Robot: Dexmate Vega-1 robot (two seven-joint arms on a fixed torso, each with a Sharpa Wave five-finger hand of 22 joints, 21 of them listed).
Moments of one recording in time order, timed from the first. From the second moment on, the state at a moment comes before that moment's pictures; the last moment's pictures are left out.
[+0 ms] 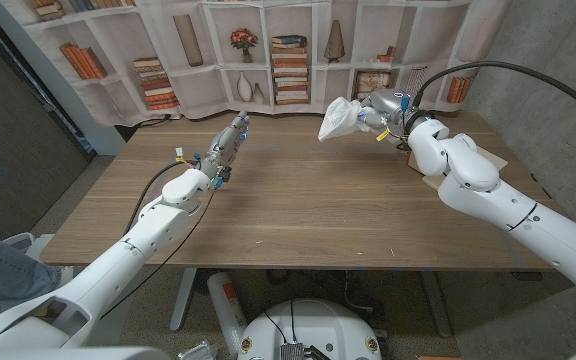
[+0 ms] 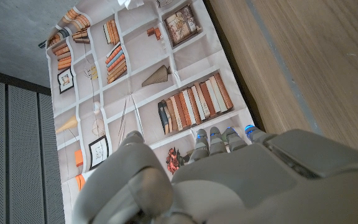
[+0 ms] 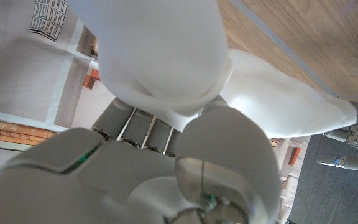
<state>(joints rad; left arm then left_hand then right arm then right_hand) 0.85 0.60 0.39 -1.51 -0.61 -0.13 0.02 0.36 0.00 0.14 0.09 0.26 0.00 0.04 0.20 0.18 -0.03 0.00 0.20 0.18 -0.13 0.01 0.18 0.18 -0.17 -0.01 0.20 0.18 -0.72 -0.86 -0.58 -2.05 -0.75 -0.48 0.13 0.93 0.15 0.37 -0.12 0.16 0.90 -0.12 0.27 0.21 0.92 -0.14 0.24 0.18 0.91 -0.12 0.20 0.19 0.90 -0.12 0.38 0.20</state>
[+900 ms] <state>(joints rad) 0.87 0.62 0.38 -1.54 -0.61 -0.13 0.03 0.36 0.00 0.14 0.09 0.25 0.00 0.04 0.20 0.18 -0.03 0.00 0.20 0.18 -0.13 0.01 0.18 0.18 -0.17 -0.01 0.20 0.18 -0.70 -0.87 -0.59 -2.03 -0.73 -0.58 0.13 0.93 0.15 0.37 -0.12 0.16 0.90 -0.12 0.26 0.22 0.92 -0.14 0.24 0.18 0.91 -0.12 0.20 0.19 0.89 -0.12 0.38 0.20</state>
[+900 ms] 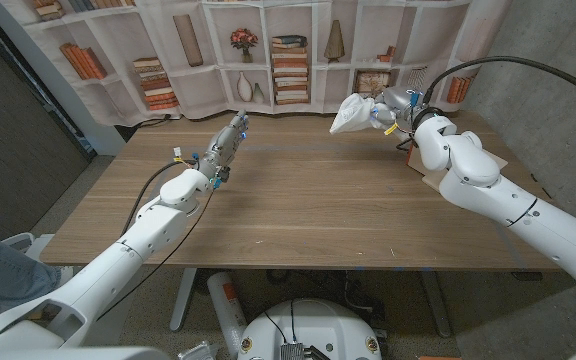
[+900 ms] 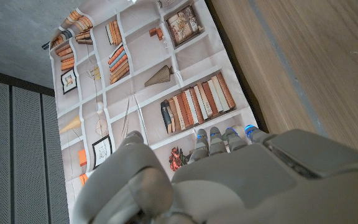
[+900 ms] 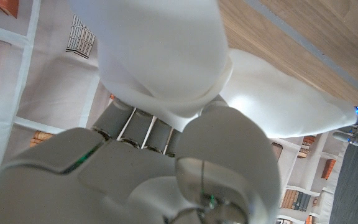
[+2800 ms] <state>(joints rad) 0.91 0.65 0.36 -1.59 -0.61 -0.13 0.05 0.36 0.01 0.13 0.09 0.25 0.00 0.04 0.20 0.18 -0.03 0.00 0.20 0.18 -0.13 0.01 0.18 0.18 -0.17 -0.01 0.20 0.18 -0.65 -0.90 -0.61 -1.98 -0.65 -0.75 0.10 0.93 0.15 0.37 -0.12 0.16 0.91 -0.12 0.24 0.22 0.93 -0.15 0.22 0.18 0.90 -0.12 0.20 0.19 0.88 -0.11 0.38 0.20</state>
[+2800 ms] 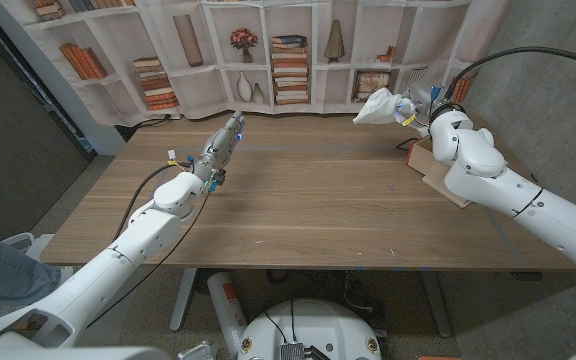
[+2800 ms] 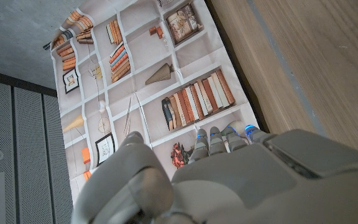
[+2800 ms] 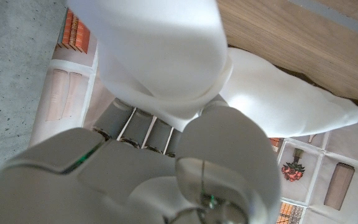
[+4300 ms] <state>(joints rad) 0.90 0.65 0.36 -1.58 -0.61 -0.12 0.03 0.37 0.01 0.13 0.09 0.25 0.00 0.04 0.20 0.18 -0.03 0.00 0.20 0.18 -0.13 0.01 0.18 0.18 -0.17 -0.01 0.20 0.18 -0.60 -0.93 -0.65 -1.90 -0.53 -0.87 0.05 0.93 0.15 0.37 -0.12 0.17 0.91 -0.12 0.23 0.22 0.93 -0.15 0.22 0.18 0.90 -0.12 0.20 0.19 0.87 -0.11 0.38 0.20</state>
